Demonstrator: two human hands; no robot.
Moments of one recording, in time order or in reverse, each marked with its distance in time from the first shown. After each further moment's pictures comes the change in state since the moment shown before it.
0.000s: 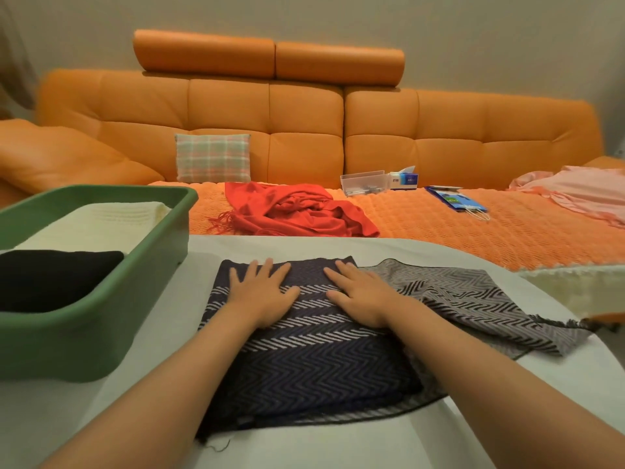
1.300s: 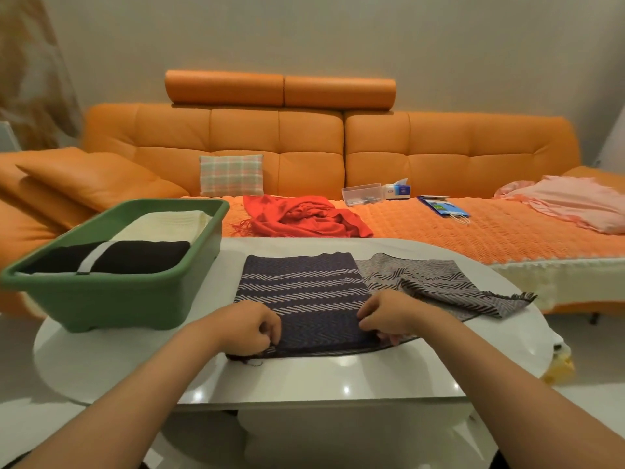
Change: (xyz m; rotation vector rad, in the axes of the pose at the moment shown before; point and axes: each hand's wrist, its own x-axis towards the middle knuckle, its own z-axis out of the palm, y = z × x) left_hand -0.178 -0.026 -0.052 -0.094 -0.222 0.312; right_hand -0.167 -0.050 -0.034 0.504 -0.092 0.307
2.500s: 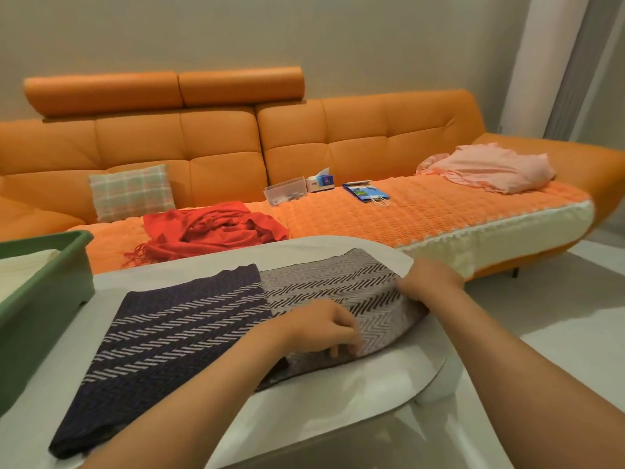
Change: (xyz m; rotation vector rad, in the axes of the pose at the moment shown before) left_hand 0.170 0.238 0.035 -0.333 -0.186 0.416; right_hand 0.020 0.207 -0.119 -0.084 0.503 0.469
